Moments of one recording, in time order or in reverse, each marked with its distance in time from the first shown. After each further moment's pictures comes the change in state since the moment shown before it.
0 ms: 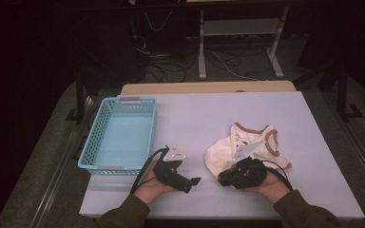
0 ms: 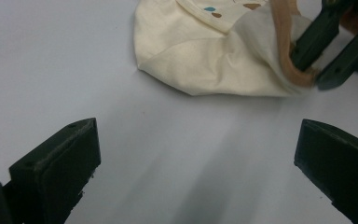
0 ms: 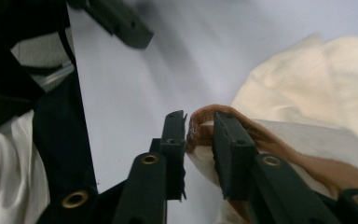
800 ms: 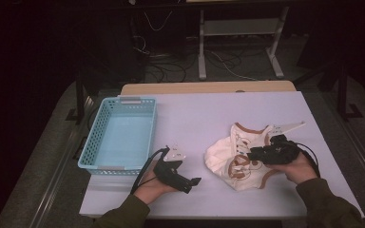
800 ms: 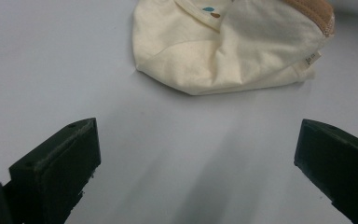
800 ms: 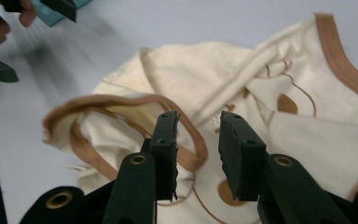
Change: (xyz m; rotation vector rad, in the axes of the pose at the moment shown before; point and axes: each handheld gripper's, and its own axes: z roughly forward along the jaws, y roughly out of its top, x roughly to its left) left arm -0.001 0.000 0.001 -0.005 -0.001 -0.001; right arm -0.071 -0.027 -0.065 -0.105 -0.205 0.199
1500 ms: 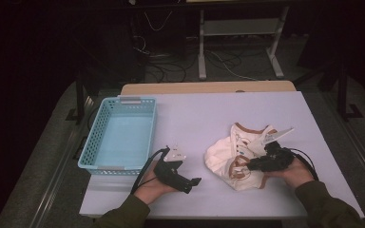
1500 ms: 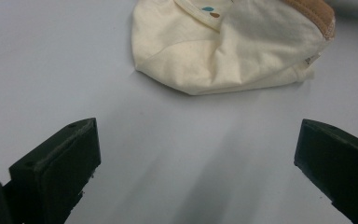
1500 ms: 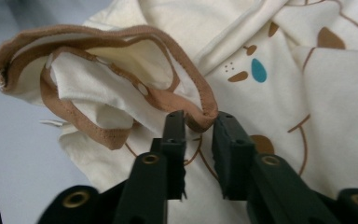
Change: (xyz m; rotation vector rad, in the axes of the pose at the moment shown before) left arm -0.001 0.000 0.000 -0.001 0.001 -0.003; right arm -0.004 -0.017 0.026 0.148 0.058 -0.002
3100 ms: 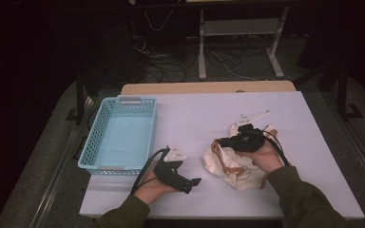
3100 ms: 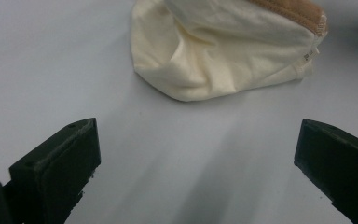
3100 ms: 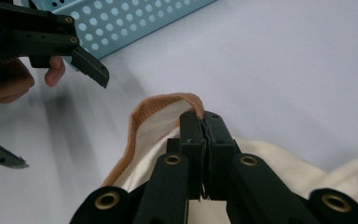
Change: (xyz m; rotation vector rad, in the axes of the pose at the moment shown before) left arm 0.001 0.000 0.000 0.009 -0.005 0.014; right arm 0.035 0.084 0.023 -0.223 0.021 -0.136
